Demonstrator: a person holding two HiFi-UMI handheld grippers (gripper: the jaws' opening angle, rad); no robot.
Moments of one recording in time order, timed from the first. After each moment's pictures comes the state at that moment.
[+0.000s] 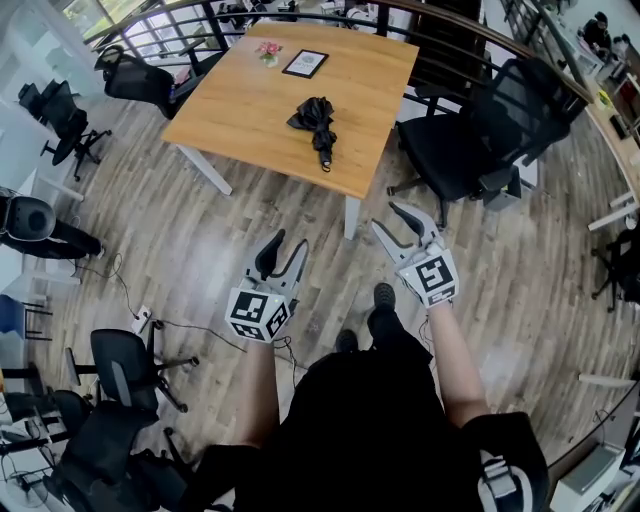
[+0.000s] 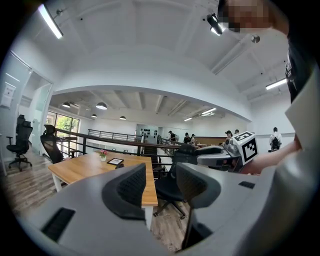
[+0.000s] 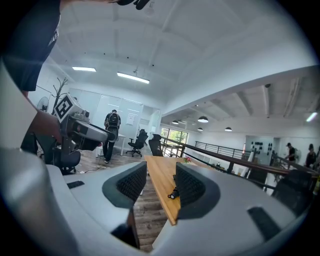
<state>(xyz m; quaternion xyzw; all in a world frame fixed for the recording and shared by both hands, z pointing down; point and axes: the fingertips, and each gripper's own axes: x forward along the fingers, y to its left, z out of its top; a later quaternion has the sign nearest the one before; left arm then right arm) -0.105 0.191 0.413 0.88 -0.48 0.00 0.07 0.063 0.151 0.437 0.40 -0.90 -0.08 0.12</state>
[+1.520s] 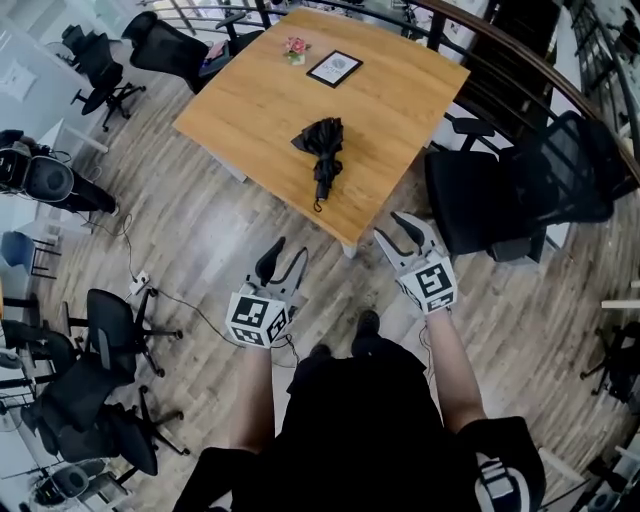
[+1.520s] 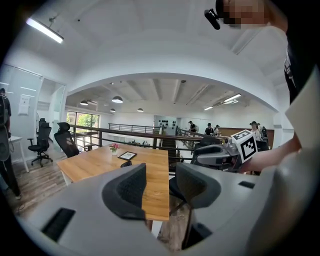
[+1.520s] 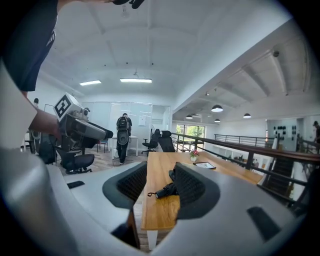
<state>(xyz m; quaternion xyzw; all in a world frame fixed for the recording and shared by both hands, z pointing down) -0.024 0.032 0.439 0.81 -0.58 0.05 0.10 0.137 -0.046 0.488 0.29 -0.95 -0.02 0.13</state>
